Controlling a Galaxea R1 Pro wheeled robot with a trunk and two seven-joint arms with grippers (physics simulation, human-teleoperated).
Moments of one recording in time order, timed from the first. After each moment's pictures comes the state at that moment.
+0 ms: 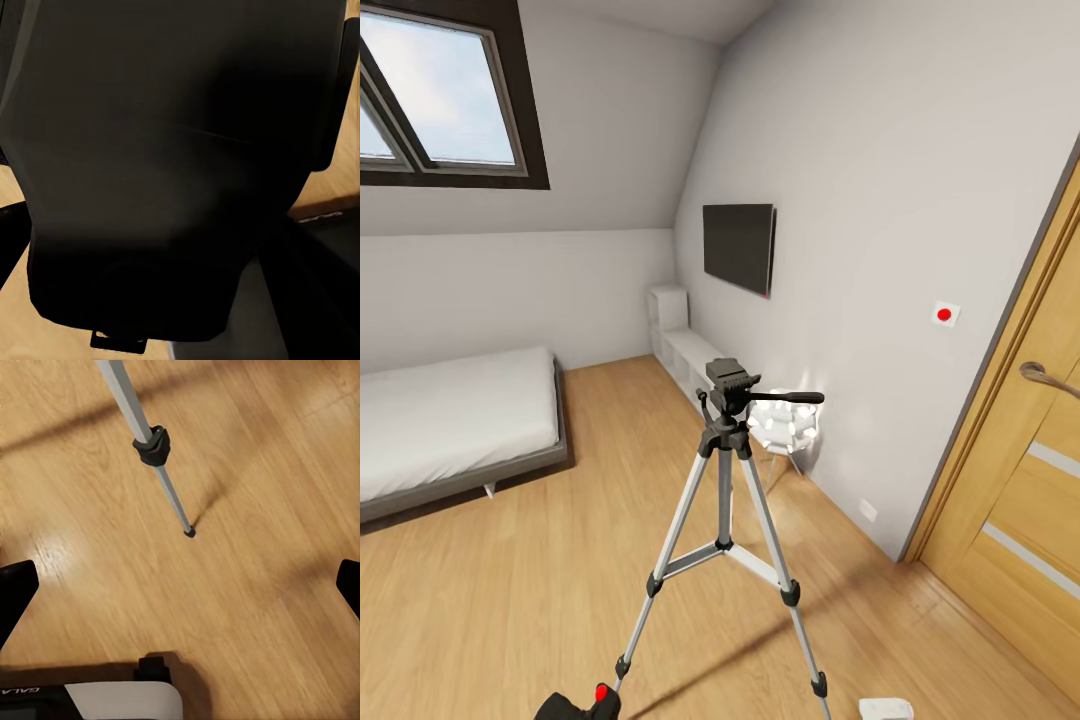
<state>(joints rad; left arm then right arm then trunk) -0.46 0.07 -0.45 0.08 0.29 -0.09 -0.24 -0.38 0.02 -0.19 -0.14 0.23 -0.10 -0.13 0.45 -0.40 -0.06</state>
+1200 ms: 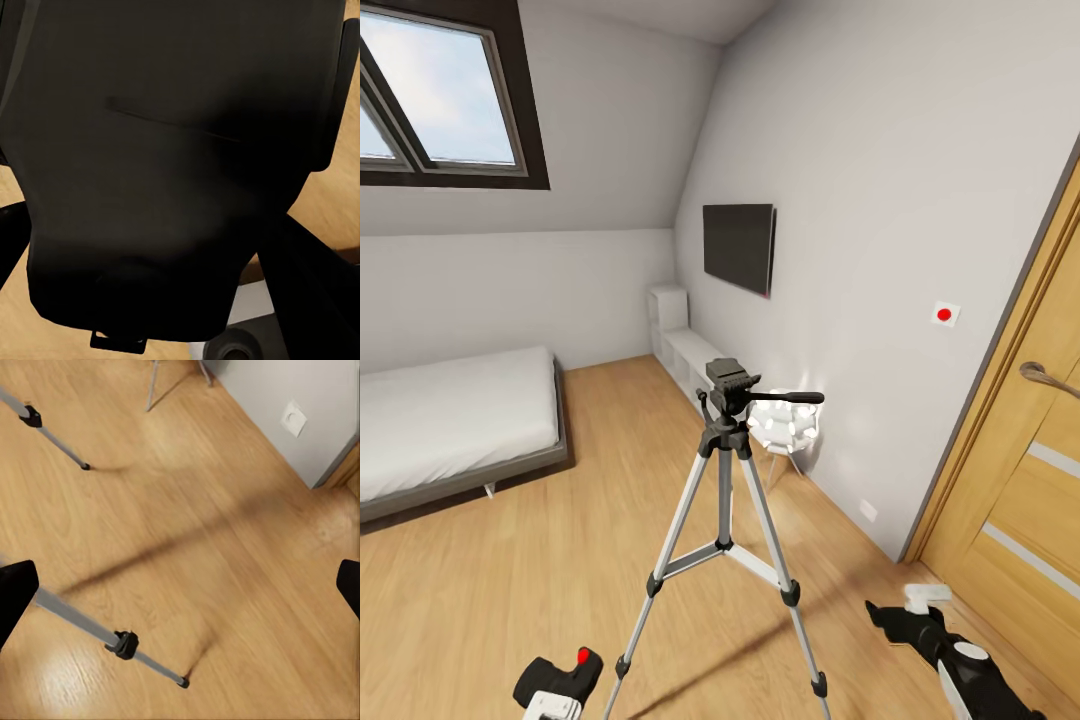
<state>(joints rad) -0.46 0.16 -0.42 -0.04 0.30 -0.08 -0.24 -0.38 -0.15 -0.25 -0.65 0.13 0.08 0.25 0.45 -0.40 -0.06</state>
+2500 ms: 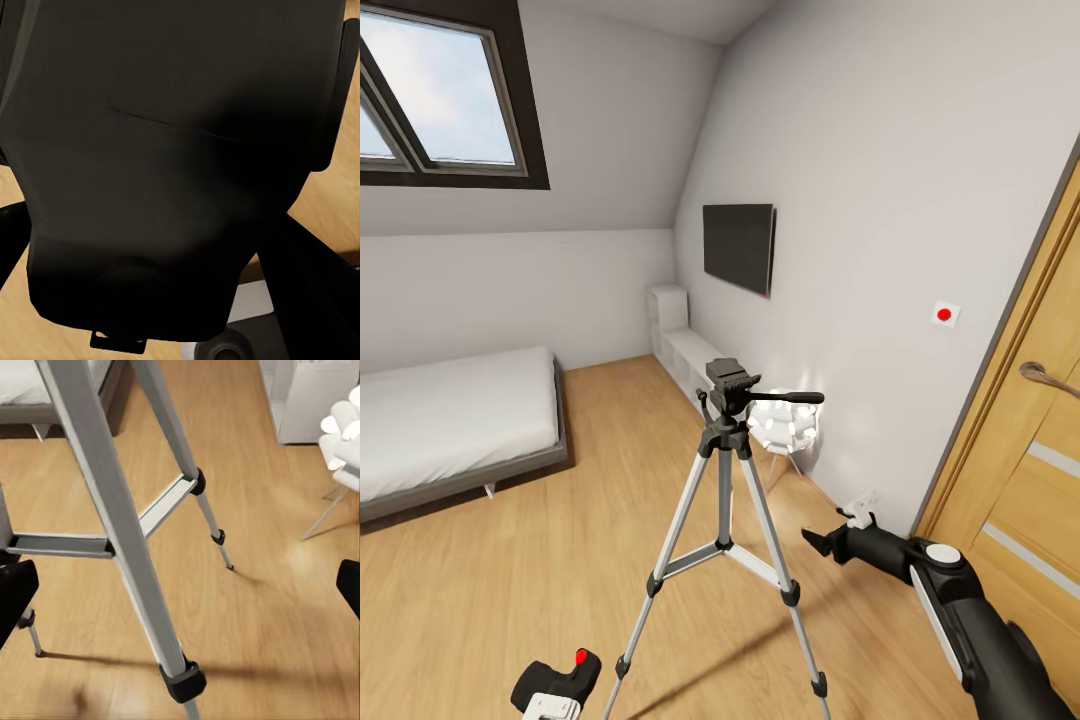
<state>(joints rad) -0.46 0.16 -0.42 -0.03 0.34 -0.08 -0.24 -0.38 -0.14 -0.04 -1.27 0.14 0.41 0.68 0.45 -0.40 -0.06</state>
